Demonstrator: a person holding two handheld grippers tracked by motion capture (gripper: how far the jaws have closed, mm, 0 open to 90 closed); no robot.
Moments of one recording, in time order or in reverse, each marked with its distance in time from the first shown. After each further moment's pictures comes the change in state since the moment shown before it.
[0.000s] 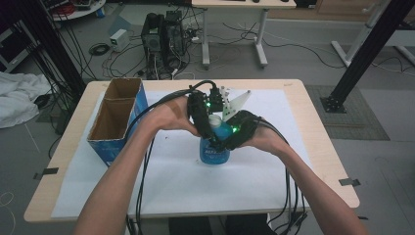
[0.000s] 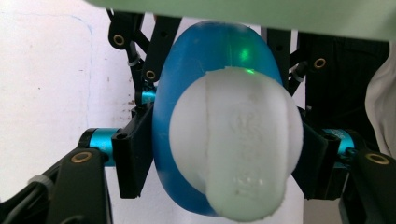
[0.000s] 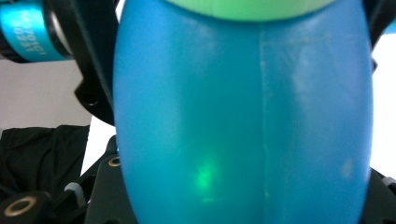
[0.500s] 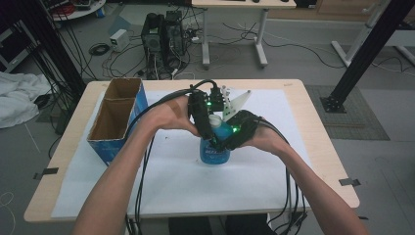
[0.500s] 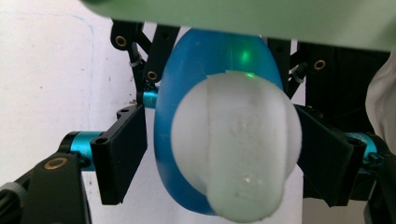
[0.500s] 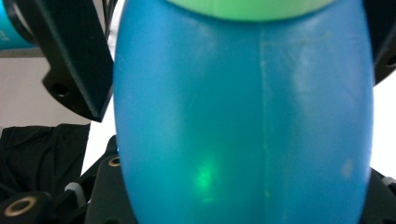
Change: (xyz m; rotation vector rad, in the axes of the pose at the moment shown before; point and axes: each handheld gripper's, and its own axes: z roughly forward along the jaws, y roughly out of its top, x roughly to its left) left arm -0.001 0.003 -0.002 0.012 0.012 0.003; right arm 0.001 0.000 0.000 0.003 -0.001 0.011
